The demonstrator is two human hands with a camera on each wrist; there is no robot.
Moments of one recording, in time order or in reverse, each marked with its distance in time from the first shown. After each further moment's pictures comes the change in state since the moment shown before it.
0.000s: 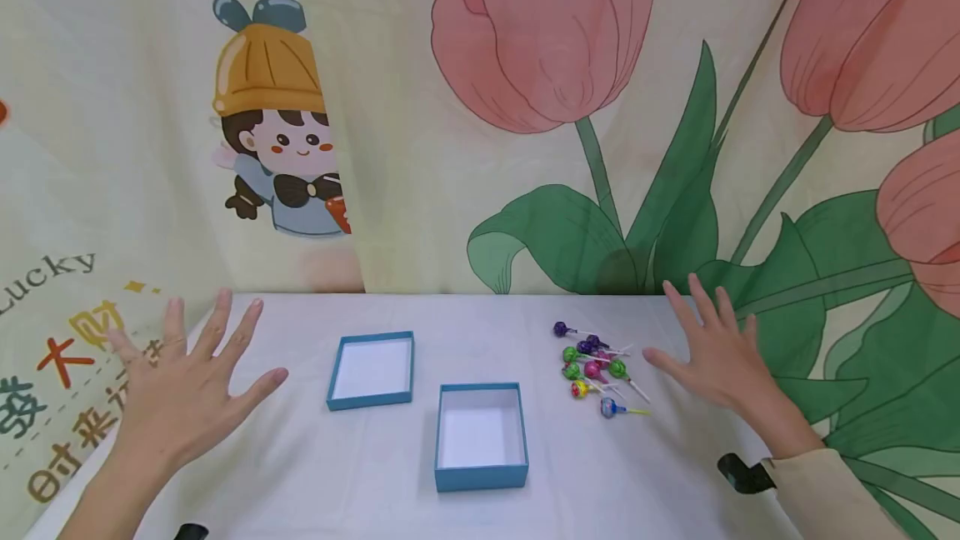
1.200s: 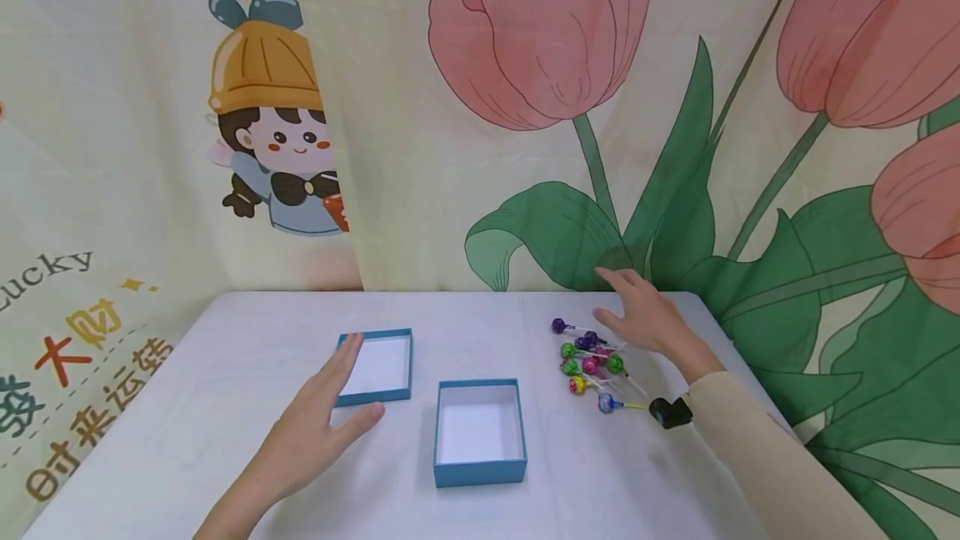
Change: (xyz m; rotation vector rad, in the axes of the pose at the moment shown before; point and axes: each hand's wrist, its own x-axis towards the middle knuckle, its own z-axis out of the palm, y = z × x) left_hand -0.020 0.115 0.014 -0.696 -0.181 0.047; right_hand 0.079 -0.037 0.033 0.214 -0.086 -0.102
